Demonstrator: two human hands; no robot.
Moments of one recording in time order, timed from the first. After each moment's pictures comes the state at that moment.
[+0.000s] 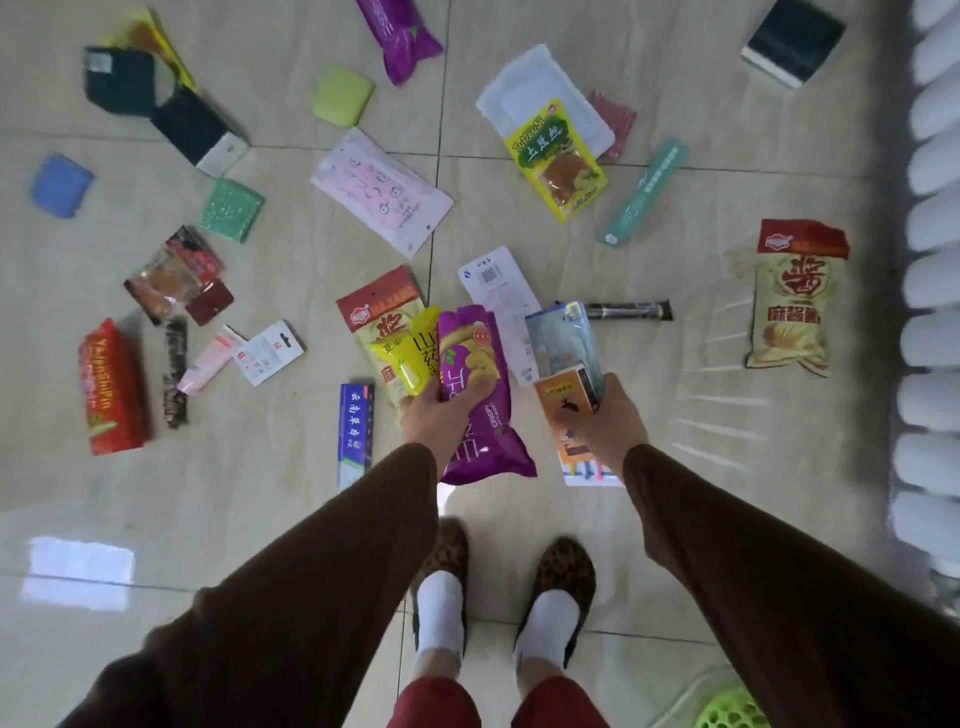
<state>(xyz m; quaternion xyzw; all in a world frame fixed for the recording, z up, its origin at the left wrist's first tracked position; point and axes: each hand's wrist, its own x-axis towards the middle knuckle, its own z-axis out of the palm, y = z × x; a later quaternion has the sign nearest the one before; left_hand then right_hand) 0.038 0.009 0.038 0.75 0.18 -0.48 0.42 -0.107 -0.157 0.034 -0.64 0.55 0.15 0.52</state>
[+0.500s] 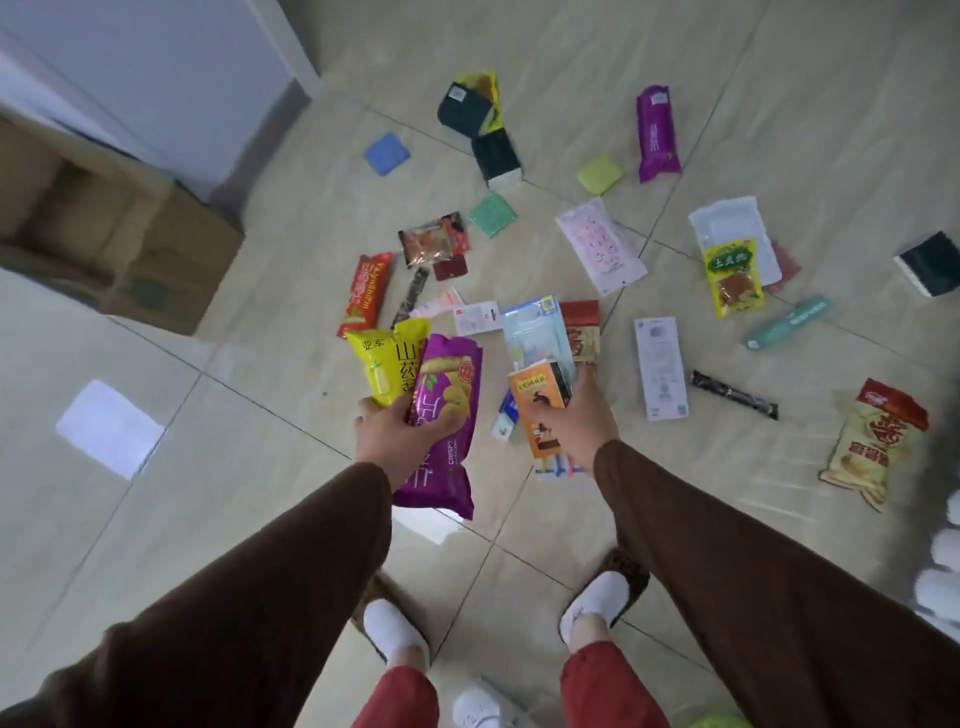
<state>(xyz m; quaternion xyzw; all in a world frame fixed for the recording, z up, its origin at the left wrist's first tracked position) 0.073 0.326 0.269 0.89 0.14 -0.30 0.31 0.025 0.090 0.270 -0.75 0.35 0.19 0.54</state>
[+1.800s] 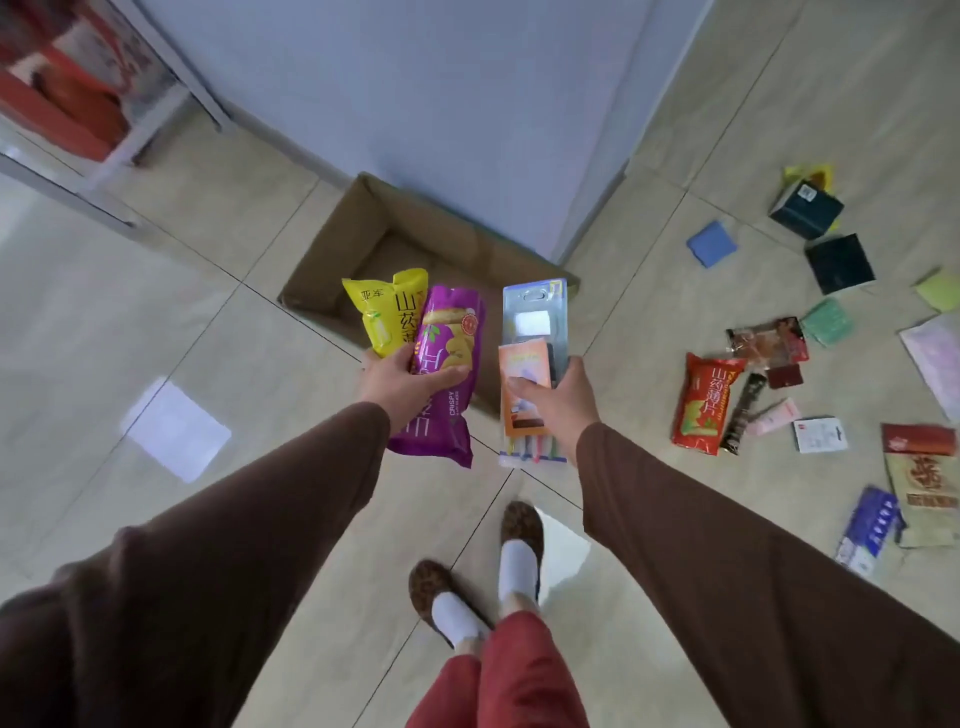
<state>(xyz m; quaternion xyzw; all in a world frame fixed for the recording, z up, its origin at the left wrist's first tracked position) 0.543 1.010 0.286 0.86 0.18 -0.32 0.35 0.480 0.802 0.281 -0.71 0.37 0.17 0.57</state>
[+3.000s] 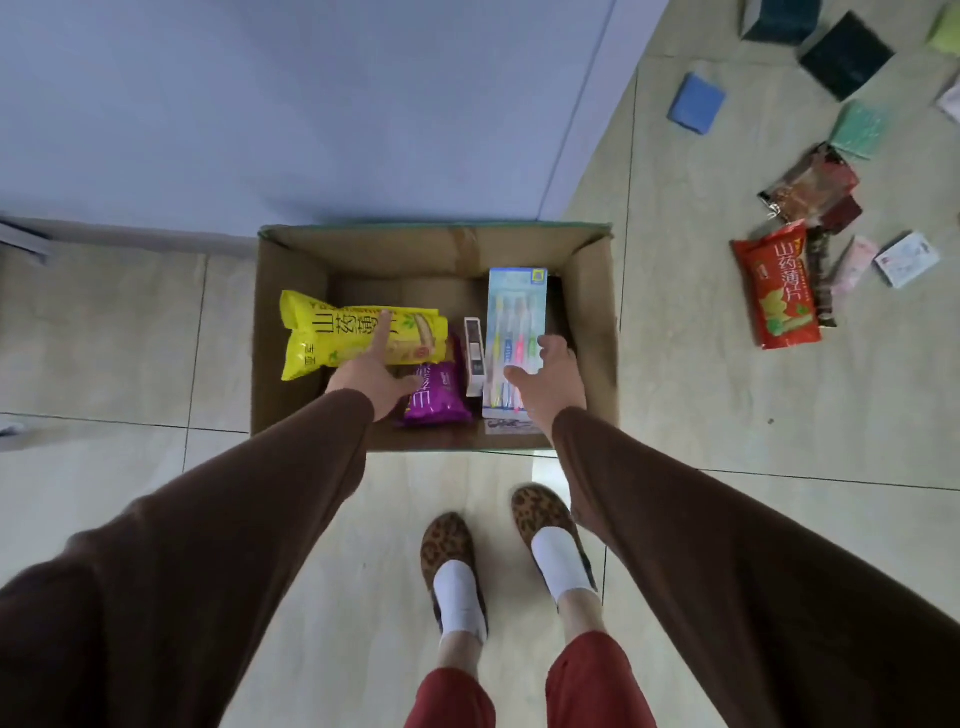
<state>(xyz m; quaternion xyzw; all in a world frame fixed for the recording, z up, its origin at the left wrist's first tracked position) 0.758 1.068 0.119 0.89 -0.15 -0.43 0.03 0.602 0.907 0.120 -0.67 0.54 0.12 0.49</state>
